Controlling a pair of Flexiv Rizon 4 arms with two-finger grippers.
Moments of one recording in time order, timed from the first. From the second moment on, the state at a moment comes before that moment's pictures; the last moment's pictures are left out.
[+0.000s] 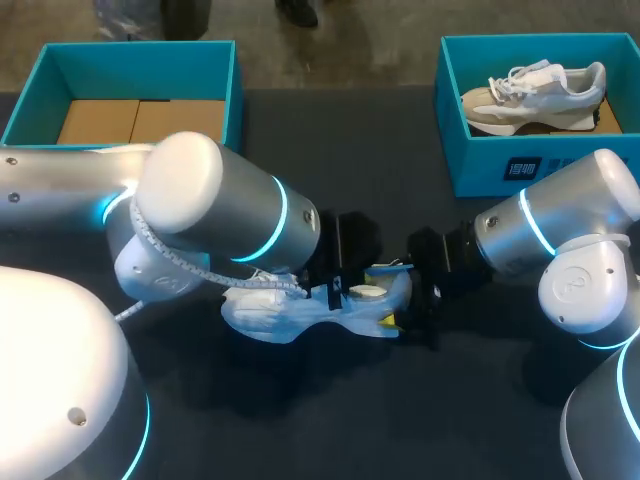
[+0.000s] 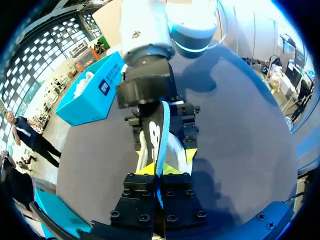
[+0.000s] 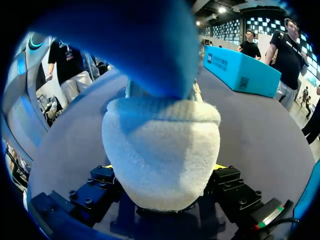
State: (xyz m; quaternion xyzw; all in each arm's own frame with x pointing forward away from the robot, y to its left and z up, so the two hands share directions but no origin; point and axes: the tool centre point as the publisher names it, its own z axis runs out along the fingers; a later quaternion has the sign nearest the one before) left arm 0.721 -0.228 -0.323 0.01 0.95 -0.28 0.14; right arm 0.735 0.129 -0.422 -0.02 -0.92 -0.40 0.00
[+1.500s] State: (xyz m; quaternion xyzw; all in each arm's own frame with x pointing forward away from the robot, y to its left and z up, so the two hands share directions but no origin) left arm 0.726 -0.273 -0.173 0.08 0.94 -0.31 -0.06; right arm 0.735 0.130 -0.422 -0.02 -0.92 -0.40 0.00
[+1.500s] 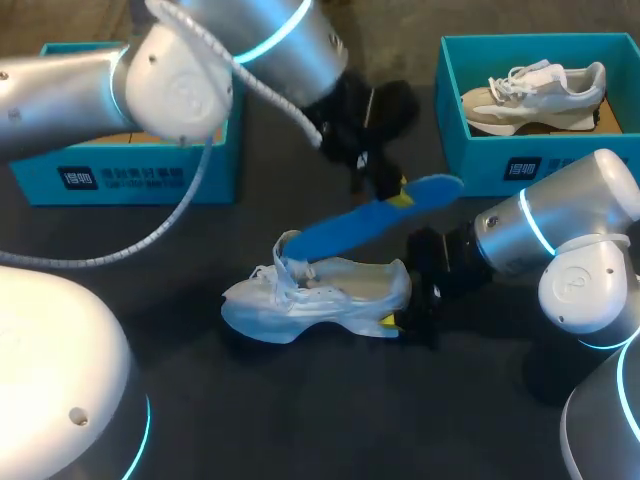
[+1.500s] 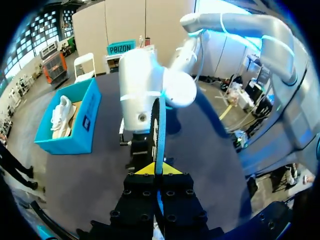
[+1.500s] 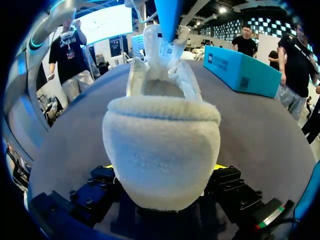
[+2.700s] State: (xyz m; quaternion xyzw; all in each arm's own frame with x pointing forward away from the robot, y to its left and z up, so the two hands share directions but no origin) left arm 0.721 -0.282 -0.106 0.07 0.87 -0.44 -0.19; right arm 0.735 0.129 -0.422 -0.02 -0.92 -0.40 0.00
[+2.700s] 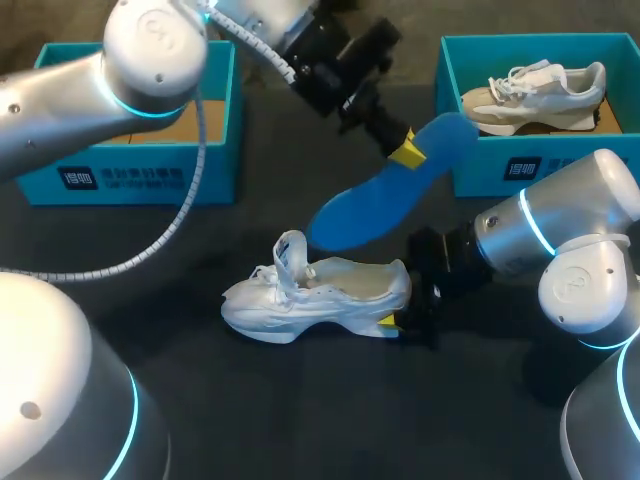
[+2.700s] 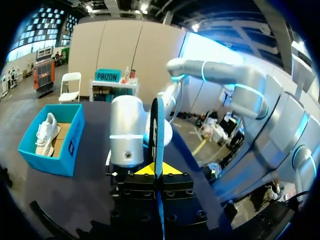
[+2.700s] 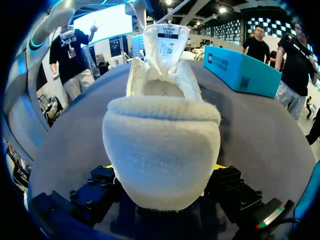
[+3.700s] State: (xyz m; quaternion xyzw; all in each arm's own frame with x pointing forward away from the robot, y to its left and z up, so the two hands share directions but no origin) left arm 0.682 -0.281 -0.029 -0.10 0.75 -0.59 -0.27; right arm 0.735 0.130 -0.422 -0.02 -0.92 -0.40 0.00
